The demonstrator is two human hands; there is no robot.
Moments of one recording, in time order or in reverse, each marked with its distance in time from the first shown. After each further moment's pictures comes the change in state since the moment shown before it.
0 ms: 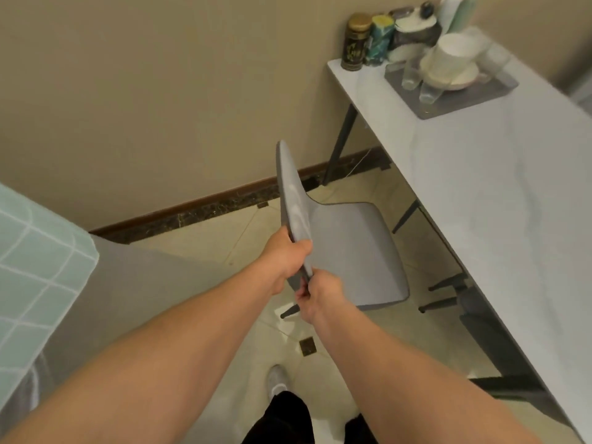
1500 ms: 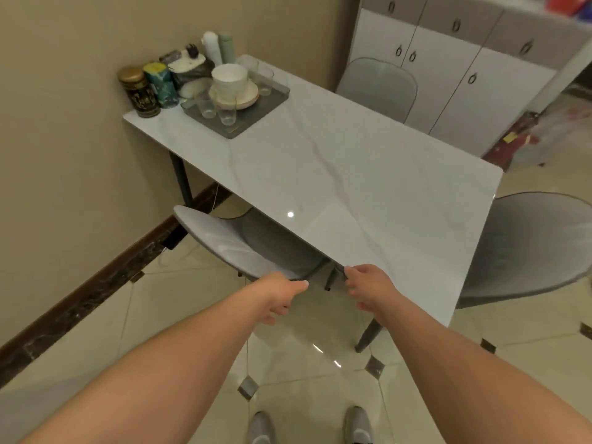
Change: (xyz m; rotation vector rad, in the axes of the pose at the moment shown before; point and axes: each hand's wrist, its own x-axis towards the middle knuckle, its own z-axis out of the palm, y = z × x) left_hand -0.074 0.011 0.235 0.815 -0.594 -0.053; right_hand -0.031 -0.126 -0.350 -0.476 0.309 -0.423
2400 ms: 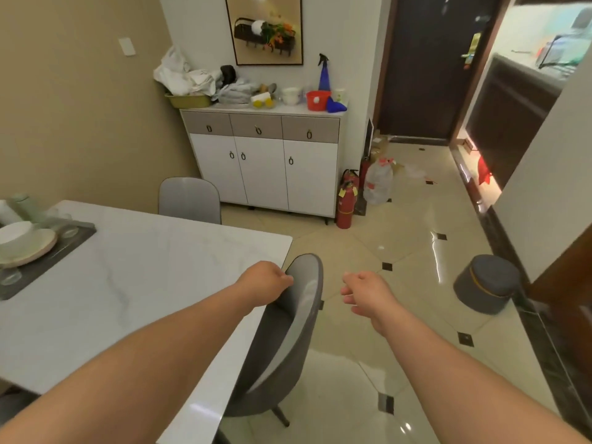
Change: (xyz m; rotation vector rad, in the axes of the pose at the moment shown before) left_hand -0.082 0.446 0.431 0.535 0.204 0.649; right_hand 0.027 0.148 -0.588 0.391 0.367 -0.131
